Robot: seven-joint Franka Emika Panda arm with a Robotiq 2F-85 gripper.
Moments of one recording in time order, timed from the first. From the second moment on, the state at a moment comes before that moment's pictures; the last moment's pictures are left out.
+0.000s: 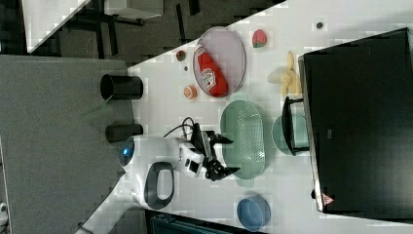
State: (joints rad) arm -0.01 0.07 -0.02 -2.51 -0.04 0.86 0.47
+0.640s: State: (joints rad) arm 0.01 0.32 0.03 -2.48 -0.07 1.27 0.69
